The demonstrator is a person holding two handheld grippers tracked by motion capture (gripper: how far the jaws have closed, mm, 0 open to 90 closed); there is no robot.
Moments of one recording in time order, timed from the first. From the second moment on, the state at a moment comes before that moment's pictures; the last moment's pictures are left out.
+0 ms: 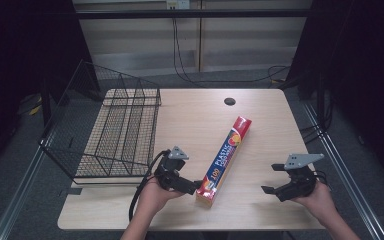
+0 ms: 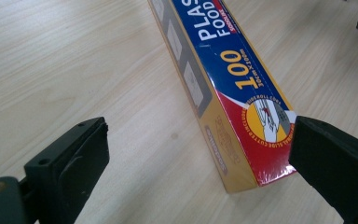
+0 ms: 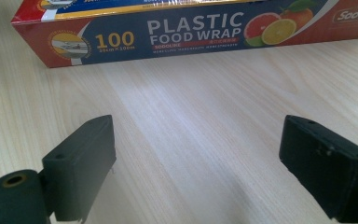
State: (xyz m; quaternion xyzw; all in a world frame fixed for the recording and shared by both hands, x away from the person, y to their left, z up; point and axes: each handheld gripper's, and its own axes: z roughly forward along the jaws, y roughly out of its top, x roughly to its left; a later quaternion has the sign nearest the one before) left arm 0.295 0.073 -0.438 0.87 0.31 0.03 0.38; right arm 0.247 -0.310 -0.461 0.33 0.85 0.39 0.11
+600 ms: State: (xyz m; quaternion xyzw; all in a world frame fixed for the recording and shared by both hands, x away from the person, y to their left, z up) left arm 0.323 0.042 -0.421 0.88 0.31 0.00 0.36; right arm 0.251 -0.318 -0.462 0.35 0.84 0.38 0.13
